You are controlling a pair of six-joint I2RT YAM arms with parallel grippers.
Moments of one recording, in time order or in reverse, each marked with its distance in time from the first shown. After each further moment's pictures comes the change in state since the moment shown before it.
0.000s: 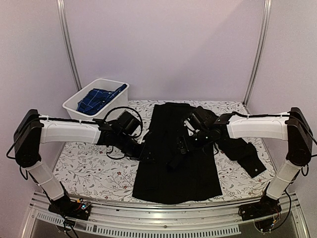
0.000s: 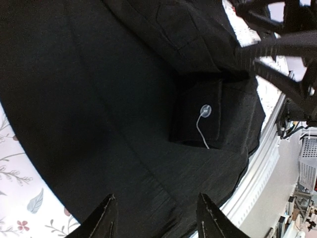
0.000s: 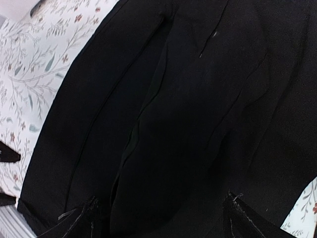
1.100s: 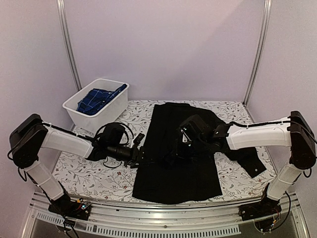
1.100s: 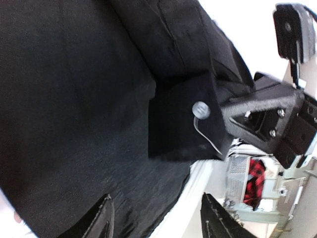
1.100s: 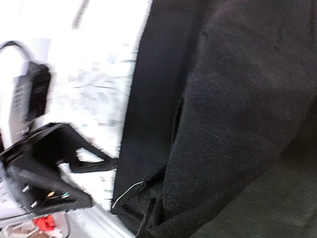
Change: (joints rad) left arm 0.077 -0.031 -0.343 0.618 0.293 -0.374; right arm 0.145 -0.049 -0.122 0.169 -0.159 0.542
